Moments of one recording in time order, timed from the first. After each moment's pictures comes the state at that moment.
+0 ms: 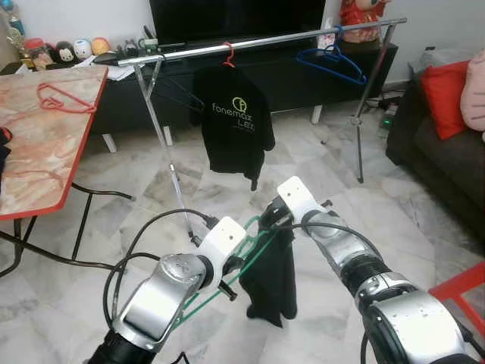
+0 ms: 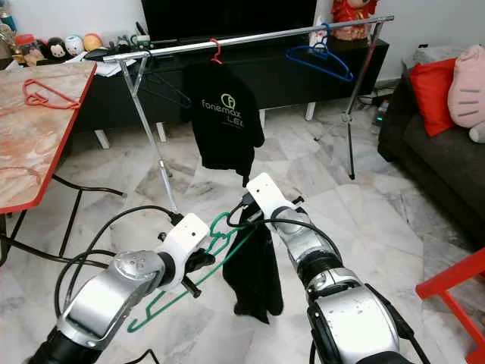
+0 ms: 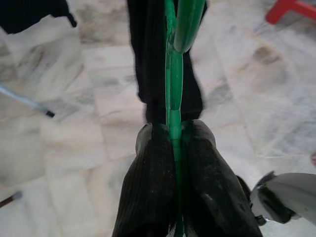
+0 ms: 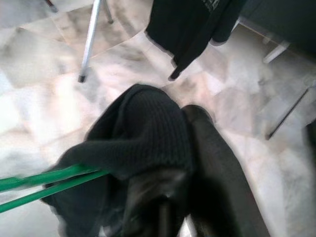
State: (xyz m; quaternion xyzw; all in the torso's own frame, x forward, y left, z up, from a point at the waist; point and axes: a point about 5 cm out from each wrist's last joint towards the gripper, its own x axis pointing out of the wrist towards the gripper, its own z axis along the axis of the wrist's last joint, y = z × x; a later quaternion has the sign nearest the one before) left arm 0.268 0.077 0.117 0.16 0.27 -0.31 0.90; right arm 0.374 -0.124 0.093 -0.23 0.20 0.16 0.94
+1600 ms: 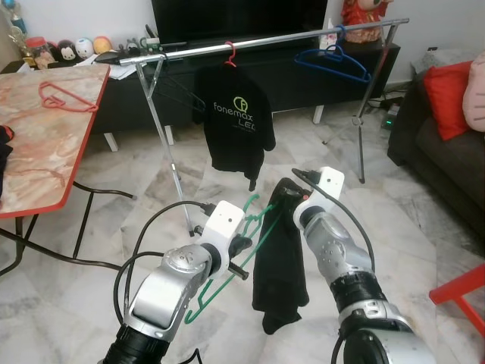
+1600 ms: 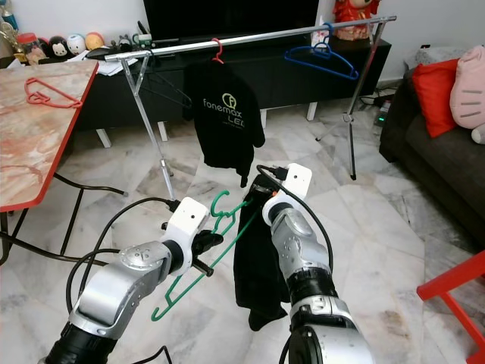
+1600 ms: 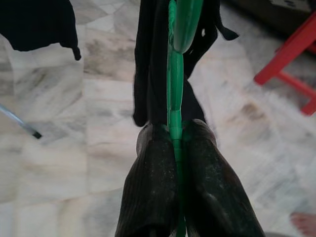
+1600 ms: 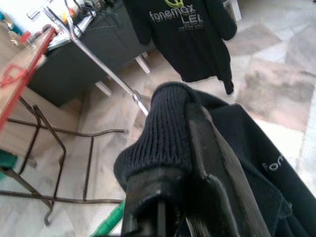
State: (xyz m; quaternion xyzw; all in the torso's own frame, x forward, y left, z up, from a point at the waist) left arm 0.281 0.070 0.133 0.04 0.21 -0.30 0.93; right arm 0.362 -0.114 0.113 0.25 0.13 0.07 0.95
